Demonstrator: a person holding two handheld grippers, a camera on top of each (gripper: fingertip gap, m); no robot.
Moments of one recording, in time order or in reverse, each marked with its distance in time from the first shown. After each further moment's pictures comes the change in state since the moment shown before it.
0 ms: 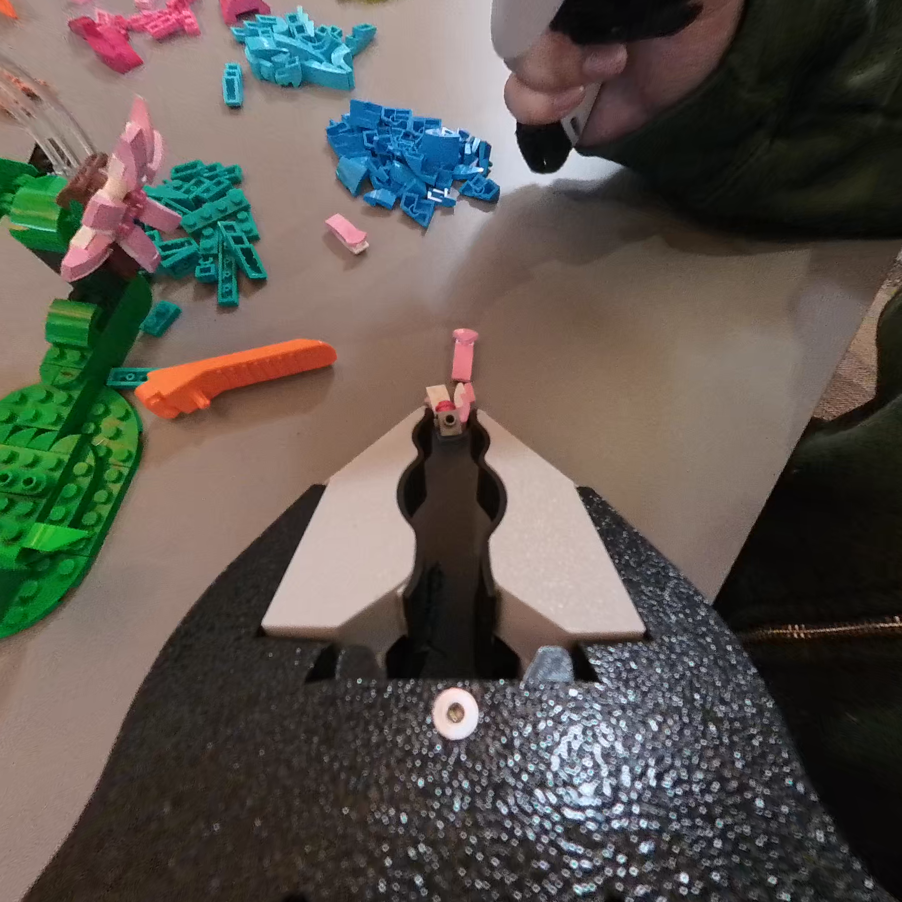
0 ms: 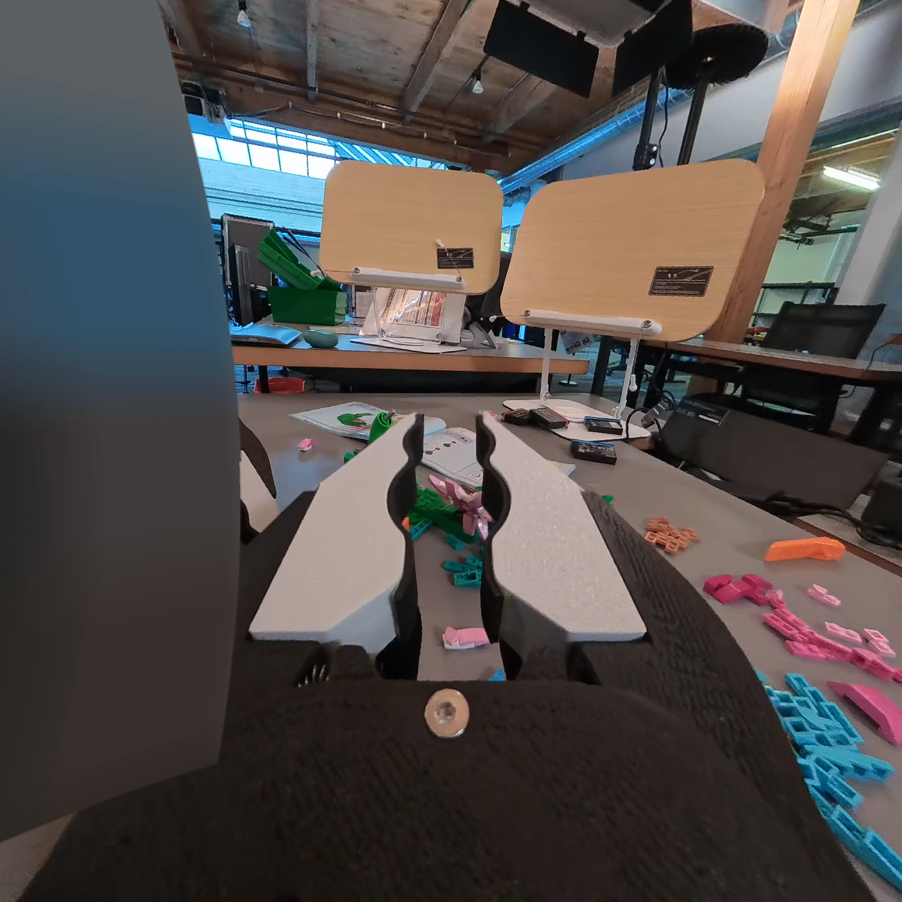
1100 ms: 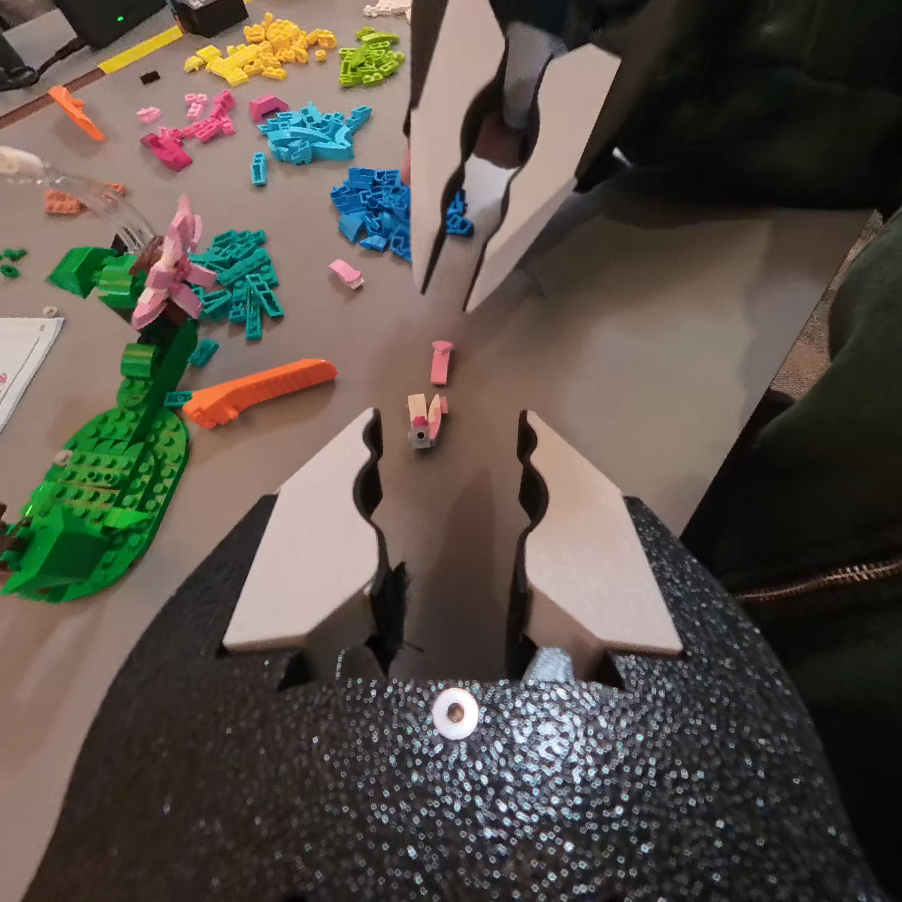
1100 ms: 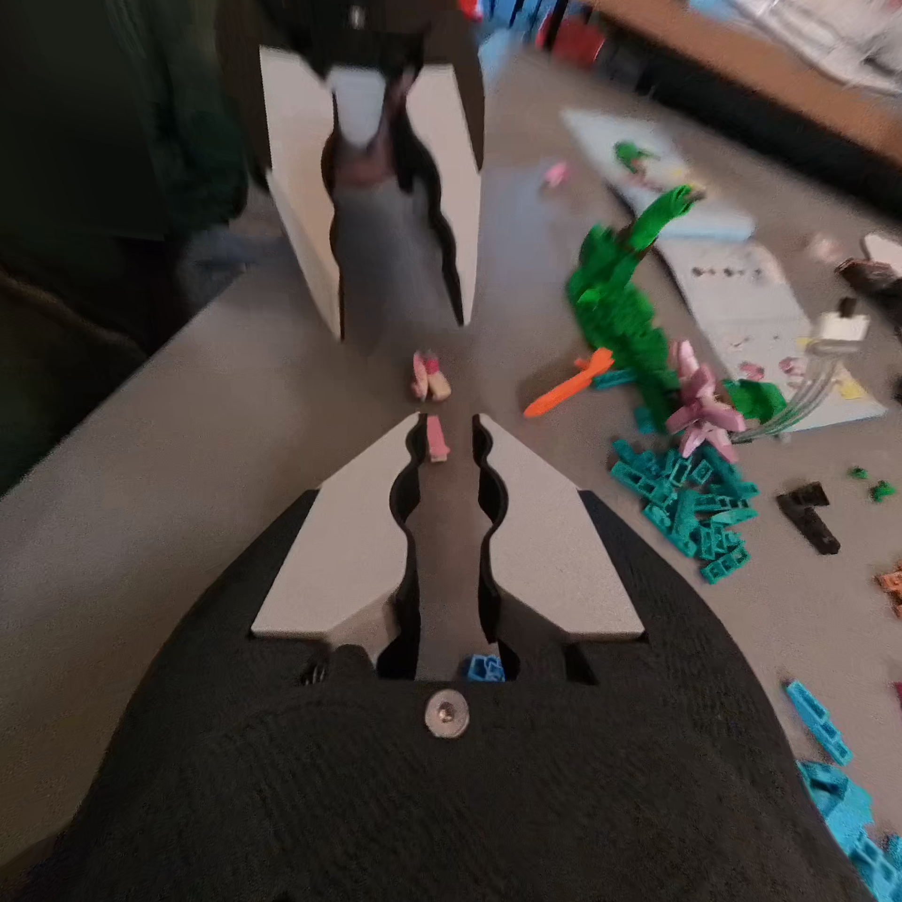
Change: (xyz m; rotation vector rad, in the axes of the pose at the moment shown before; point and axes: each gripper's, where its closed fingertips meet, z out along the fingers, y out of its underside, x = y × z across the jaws) left arm 0.013 -0.010 -0.028 0.068 -0.056 0.098; right arm -0.075 0.088 -0.031 -0.623 -0.666 -0.272
